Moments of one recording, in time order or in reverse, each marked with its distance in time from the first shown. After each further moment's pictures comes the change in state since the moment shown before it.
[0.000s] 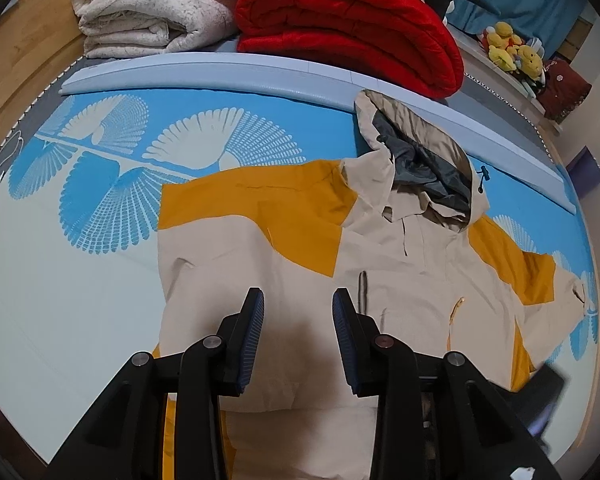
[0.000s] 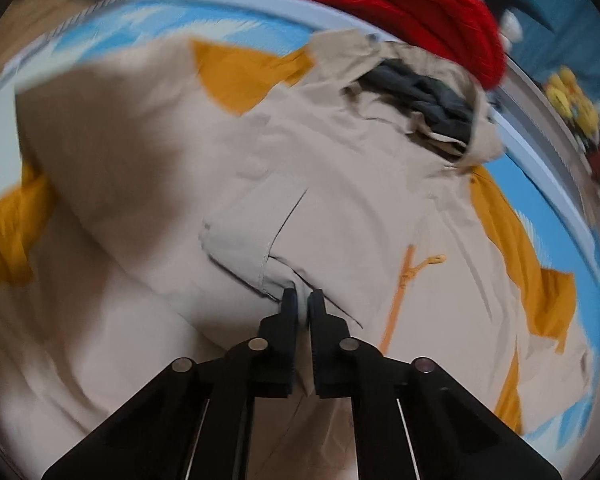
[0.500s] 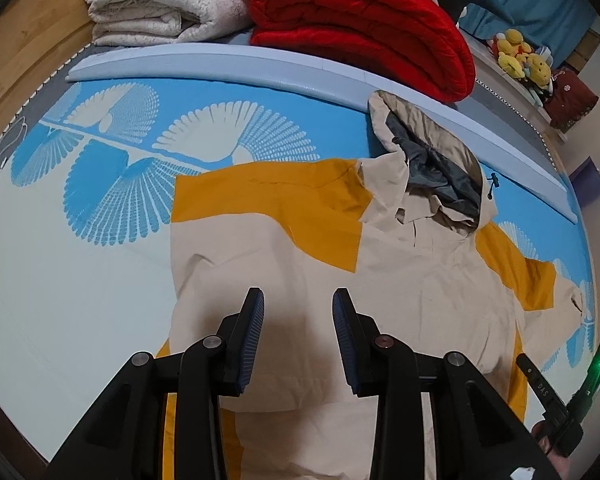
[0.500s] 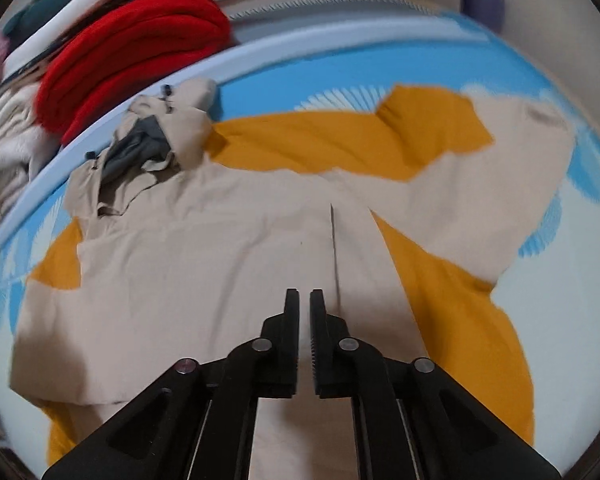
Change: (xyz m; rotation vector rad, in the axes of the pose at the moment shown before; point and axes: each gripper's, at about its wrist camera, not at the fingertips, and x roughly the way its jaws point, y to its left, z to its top) left arm 0.002 0.021 0.002 -0.041 0.021 -0.008; right arm -0.026 -0.168 -0.062 0.868 0.022 -0.052
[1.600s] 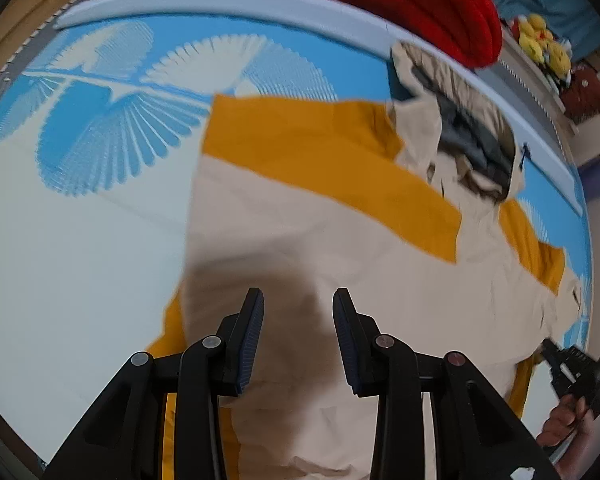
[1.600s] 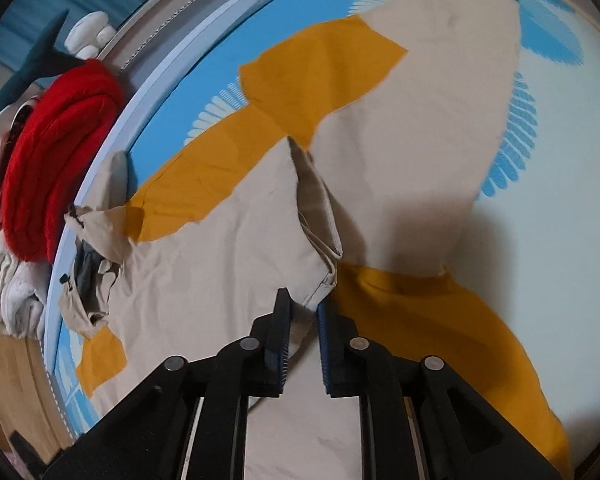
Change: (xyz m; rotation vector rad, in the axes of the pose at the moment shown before) left arm 0.060 0.020 -0.018 -0.036 0.179 -0.033; right arm 0.022 -0.107 0.016 0.449 0.097 0.076
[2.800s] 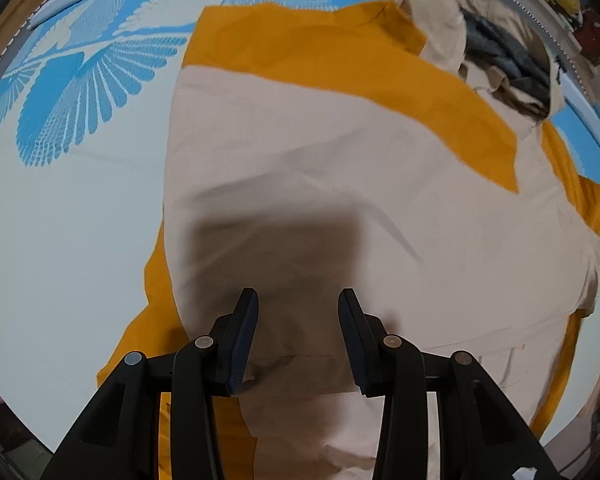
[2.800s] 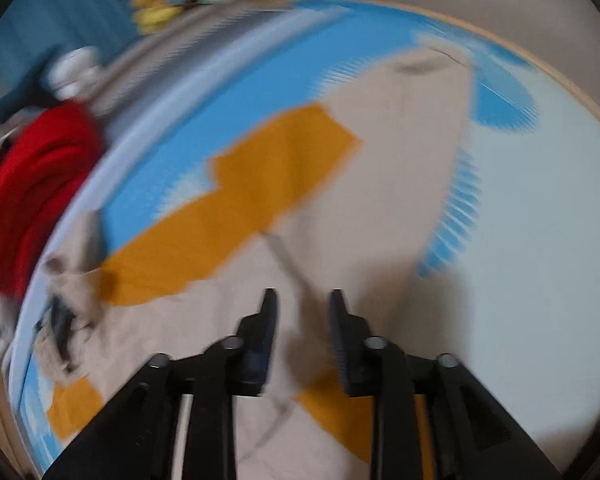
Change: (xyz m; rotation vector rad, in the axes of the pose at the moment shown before) left arm 0.050 -0.004 -0.026 0.089 0.159 0.116; right arm -0.038 0.006 0.021 -0.072 -0.217 -0.093
